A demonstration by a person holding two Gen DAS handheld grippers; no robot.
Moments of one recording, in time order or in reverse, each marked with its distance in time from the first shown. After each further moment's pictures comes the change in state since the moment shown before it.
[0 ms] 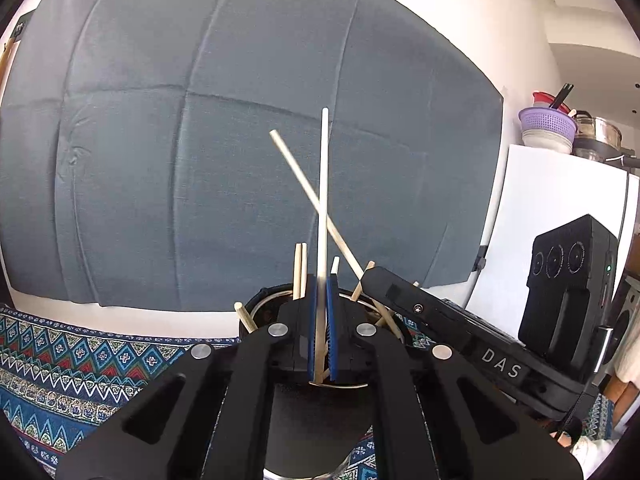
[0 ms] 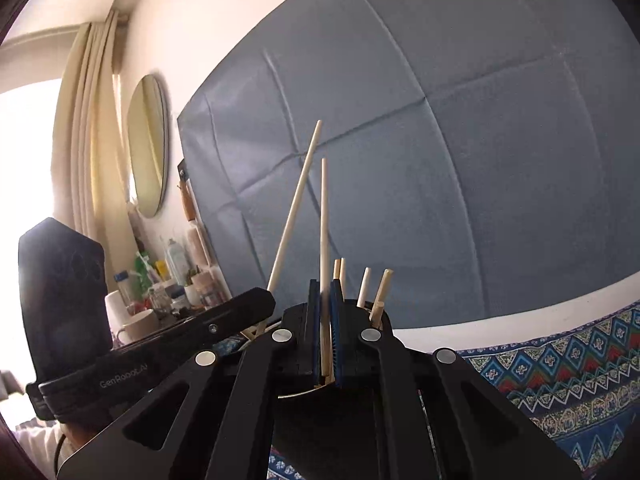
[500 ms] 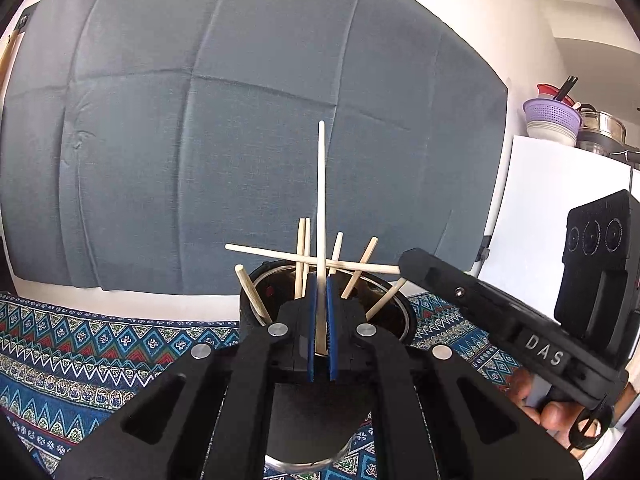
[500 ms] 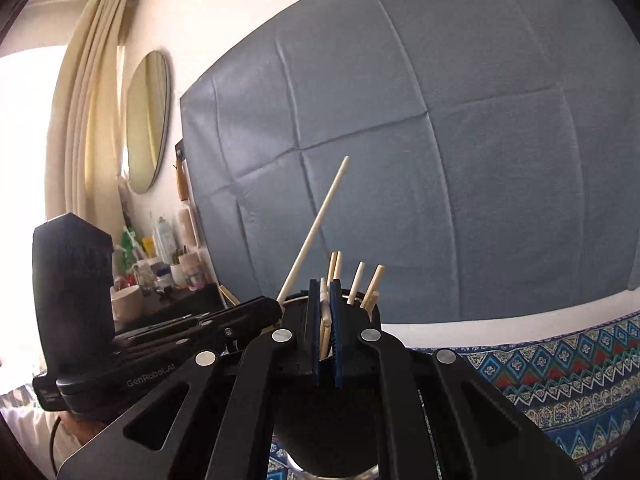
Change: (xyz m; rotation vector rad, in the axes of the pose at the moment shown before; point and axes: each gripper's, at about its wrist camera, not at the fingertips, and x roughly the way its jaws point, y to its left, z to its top) left arm -0.004 0.002 -0.013 -0.020 0.029 0.009; right arm -0.026 0.012 0.005 -0.094 0.027 -0.069
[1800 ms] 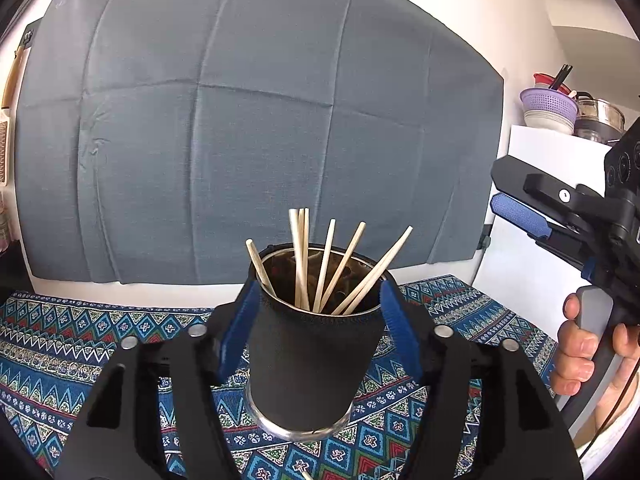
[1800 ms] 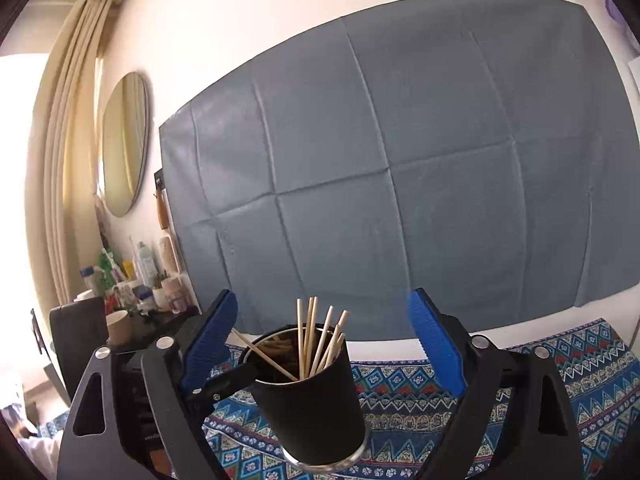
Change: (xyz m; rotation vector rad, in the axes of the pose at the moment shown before) left arm -0.030 -0.012 -0.004 0.022 0.023 0.031; right arm -0.061 0.016 0.039 0.006 -0.046 -0.139
